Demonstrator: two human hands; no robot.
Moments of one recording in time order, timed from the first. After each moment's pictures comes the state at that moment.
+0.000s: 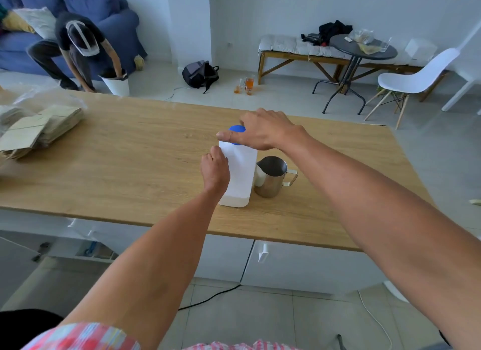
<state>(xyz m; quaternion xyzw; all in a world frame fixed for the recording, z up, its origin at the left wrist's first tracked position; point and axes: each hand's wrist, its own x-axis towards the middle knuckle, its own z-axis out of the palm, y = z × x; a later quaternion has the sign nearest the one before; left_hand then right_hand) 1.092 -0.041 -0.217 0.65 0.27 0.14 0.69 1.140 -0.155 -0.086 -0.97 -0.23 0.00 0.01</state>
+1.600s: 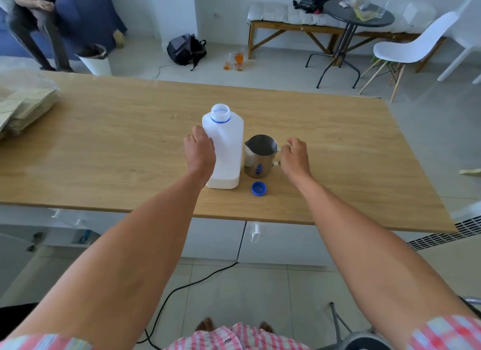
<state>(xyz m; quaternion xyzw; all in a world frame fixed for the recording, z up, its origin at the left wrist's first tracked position) 1.093 -0.041 -0.221 0.67 0.26 0.14 0.68 1.131 -0.265 -0.260 -0.89 0.11 -0.02 0.45</state>
